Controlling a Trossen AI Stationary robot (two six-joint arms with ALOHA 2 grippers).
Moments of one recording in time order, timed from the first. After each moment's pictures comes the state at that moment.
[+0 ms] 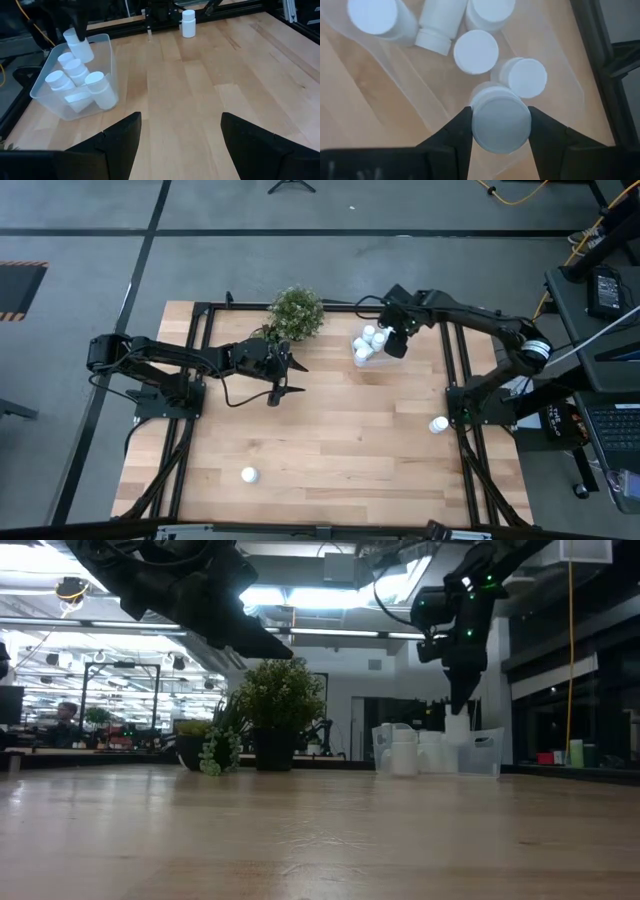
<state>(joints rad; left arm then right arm) 0.18 1.28 0.59 0.29 0.20 0.22 -0.66 1.51 1.14 -0.93 0.08 -0.24</state>
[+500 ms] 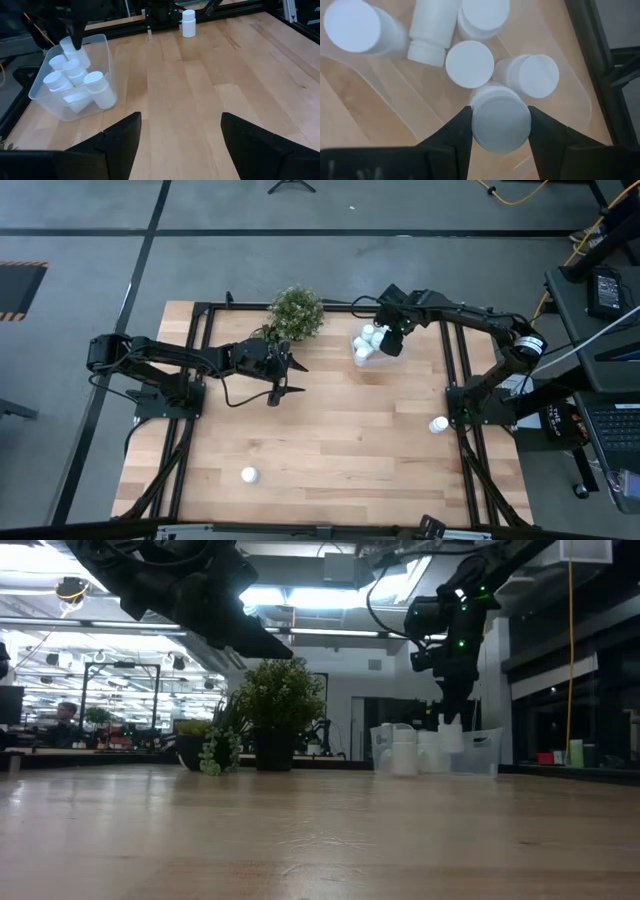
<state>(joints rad) 0.18 1.28 0.59 0.29 0.20 0.22 -0.67 1.57 1.14 -0.87 0.09 -0.24</state>
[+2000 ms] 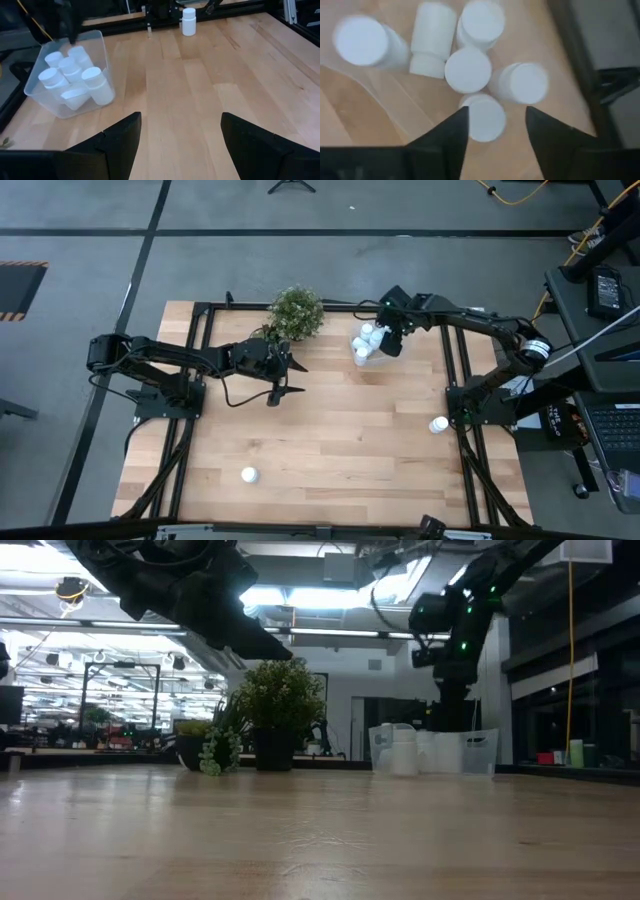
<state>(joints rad) 0.18 1.28 0.59 0.28 0.20 0.19 -0.67 1.51 1.07 -0.74 0.09 -0.28</state>
